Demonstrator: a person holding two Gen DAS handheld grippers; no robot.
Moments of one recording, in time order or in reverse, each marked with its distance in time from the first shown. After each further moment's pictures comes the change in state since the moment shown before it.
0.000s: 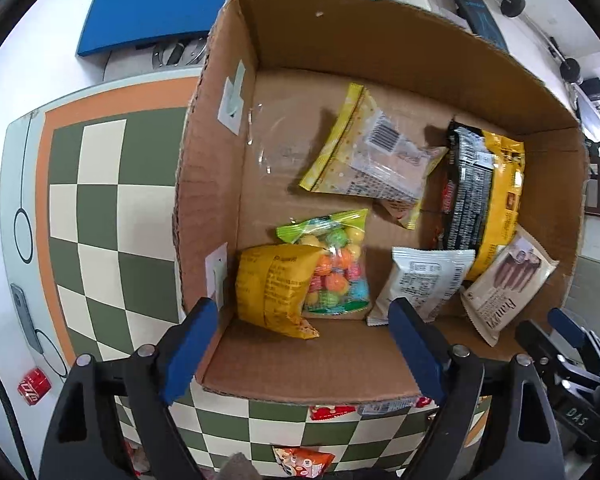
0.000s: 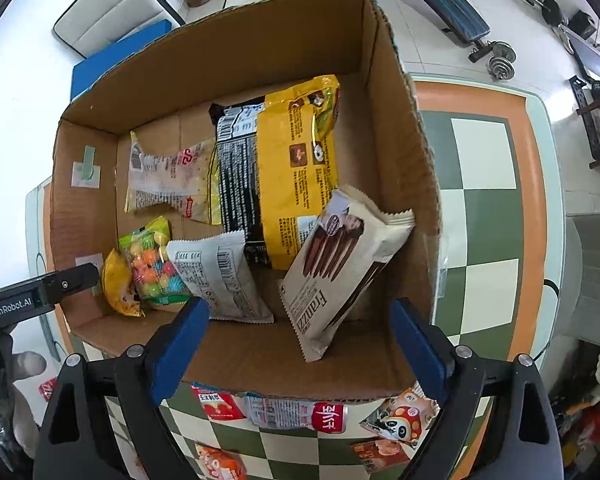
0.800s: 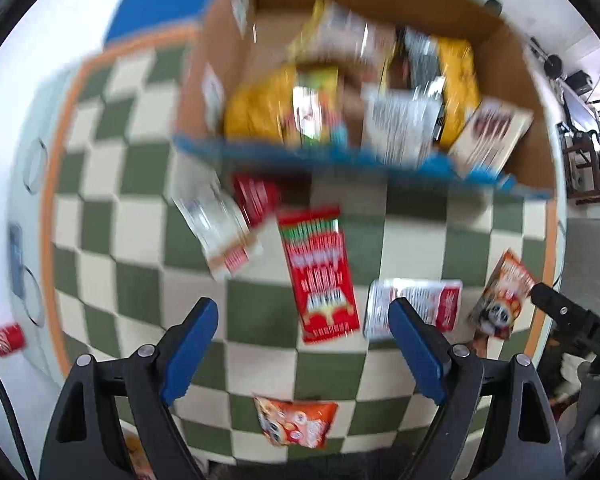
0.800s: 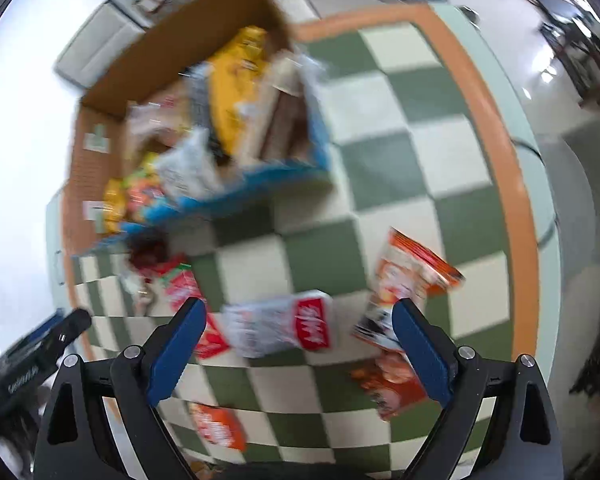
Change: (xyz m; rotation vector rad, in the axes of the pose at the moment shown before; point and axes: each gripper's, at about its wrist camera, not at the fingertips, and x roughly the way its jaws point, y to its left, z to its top) left arm 0.025 -0.020 -0.163 0.010 -0.099 0.015; right arm -0.013 -0.071 -0.151 0.185 -0.067 0.082
